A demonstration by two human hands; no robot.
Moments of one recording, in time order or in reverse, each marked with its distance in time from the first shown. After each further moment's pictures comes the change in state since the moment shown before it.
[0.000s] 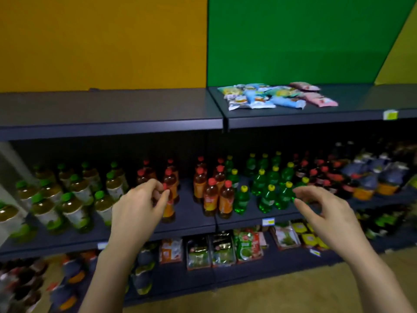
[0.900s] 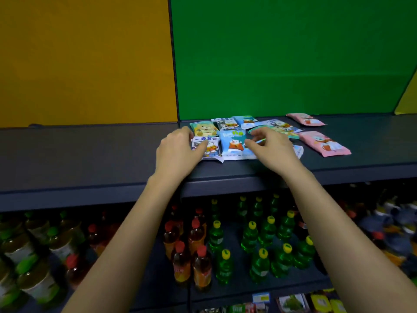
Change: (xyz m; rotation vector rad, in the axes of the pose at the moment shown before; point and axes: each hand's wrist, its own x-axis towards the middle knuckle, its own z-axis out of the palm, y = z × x) left_hand 0.278 0.161 0.123 -0.105 0.042 0.012; right_hand 0.335 0.013 0.013 0.161 -0.043 -0.101
